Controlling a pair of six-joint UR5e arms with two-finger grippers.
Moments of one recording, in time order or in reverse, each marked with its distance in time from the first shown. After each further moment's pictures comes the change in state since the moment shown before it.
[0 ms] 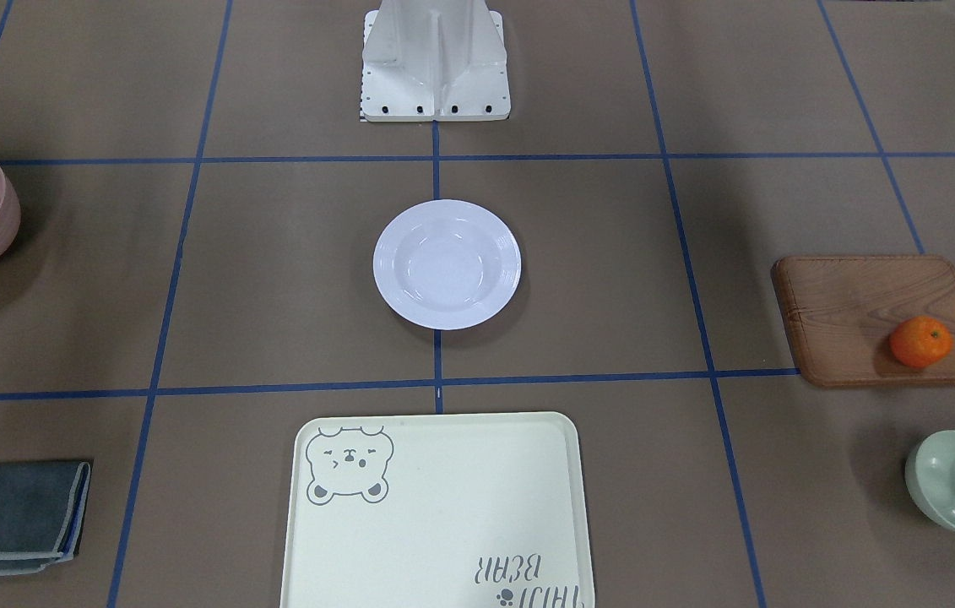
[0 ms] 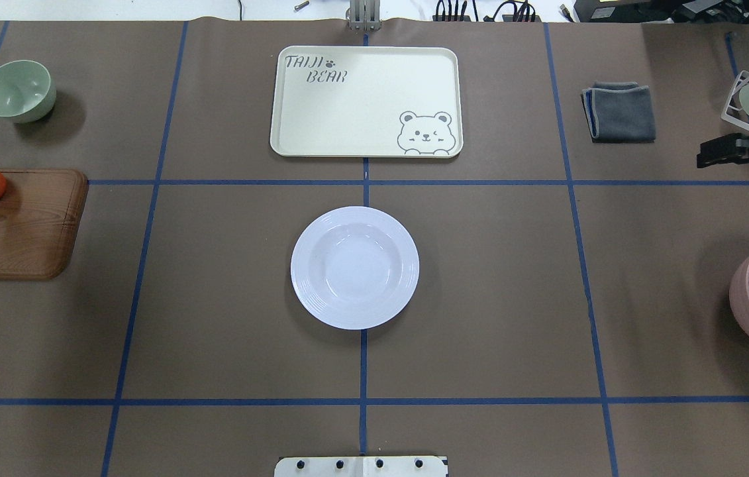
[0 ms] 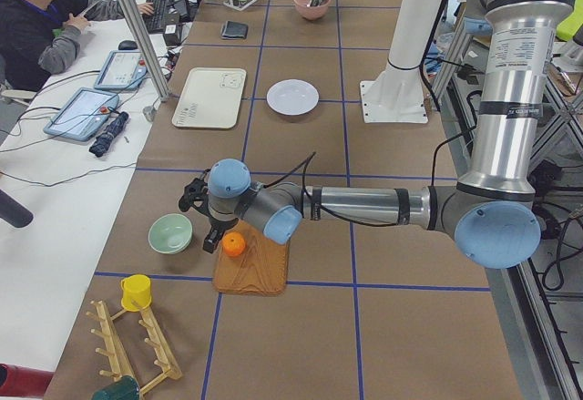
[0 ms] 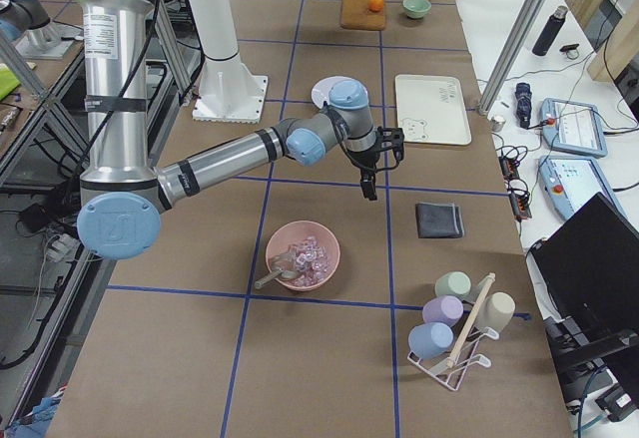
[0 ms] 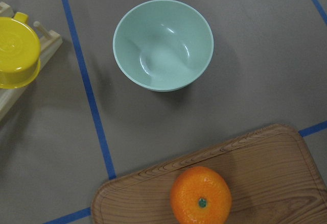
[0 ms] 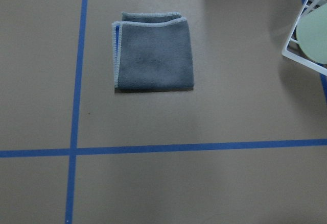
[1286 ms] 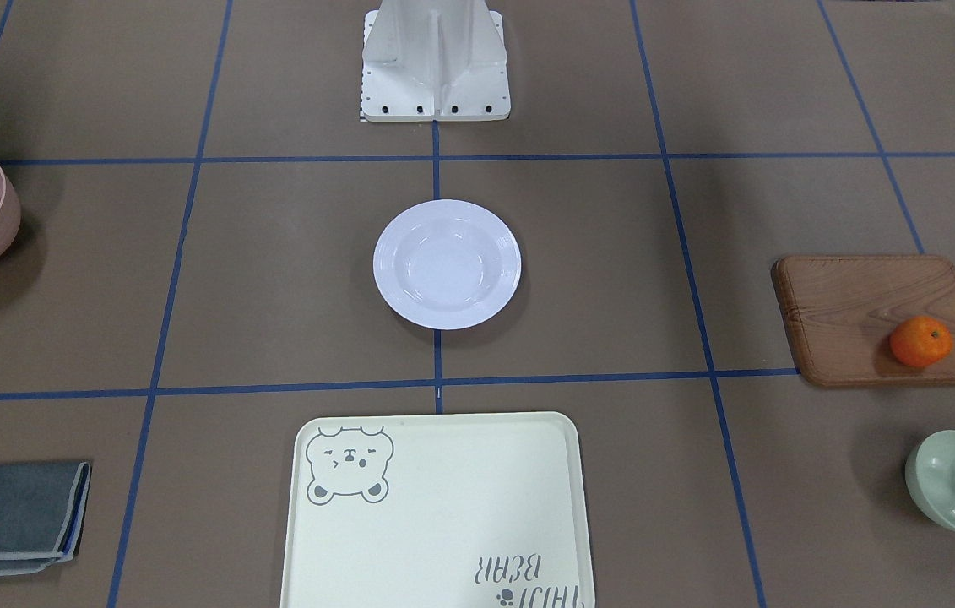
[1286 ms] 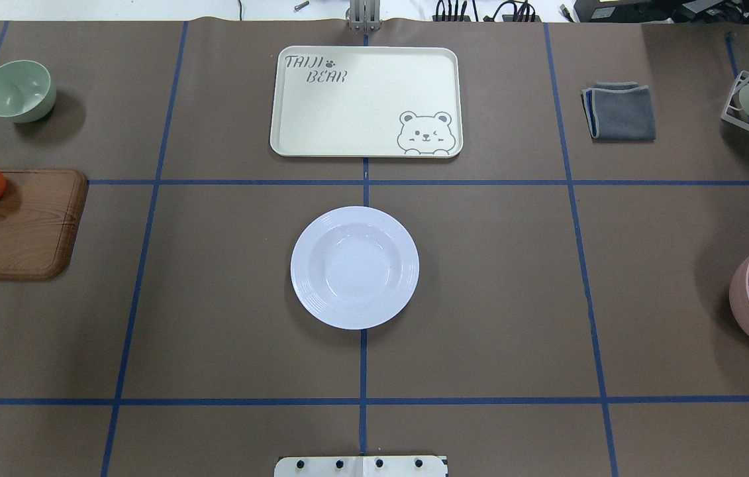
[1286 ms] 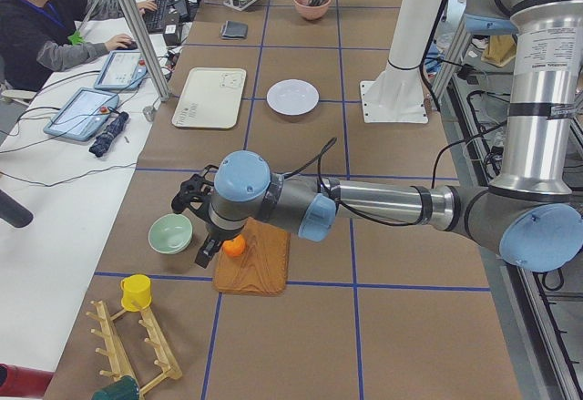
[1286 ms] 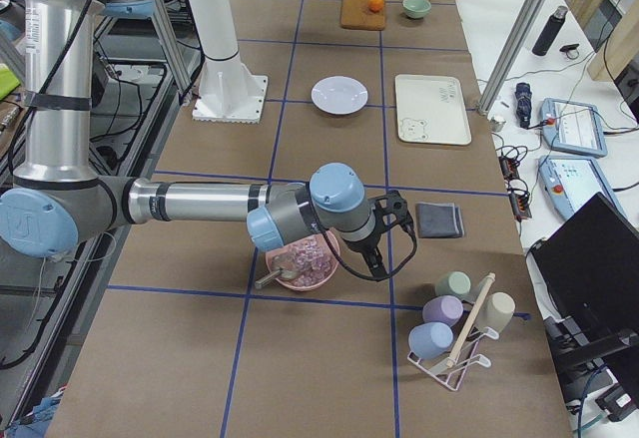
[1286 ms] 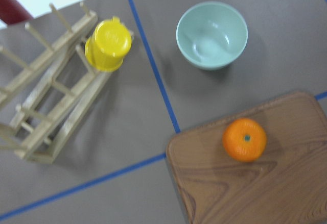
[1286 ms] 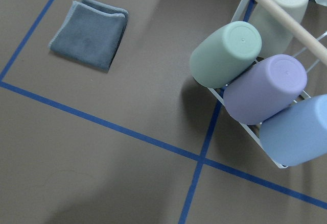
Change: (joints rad) left arm -0.389 0.062 -0.213 0.365 -0.175 0.503; right arm 0.544 -0.120 -0.266 0.180 0.439 -0.870
